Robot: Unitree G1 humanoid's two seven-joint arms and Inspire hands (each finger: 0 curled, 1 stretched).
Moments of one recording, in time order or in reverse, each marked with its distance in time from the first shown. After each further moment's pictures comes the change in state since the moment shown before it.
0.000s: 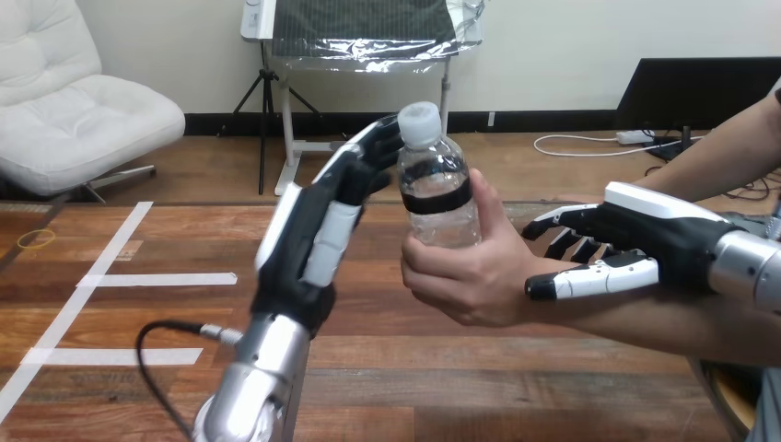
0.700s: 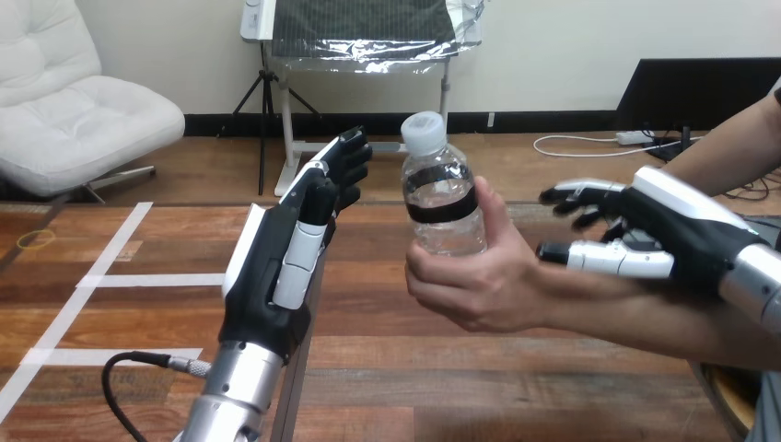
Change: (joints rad) left arm 0.129 0.024 0.003 -0.175 -0.034 0.071 0.008; right arm 0.120 0.076 -0.089 -0.059 0.029 -0.033 -0.262
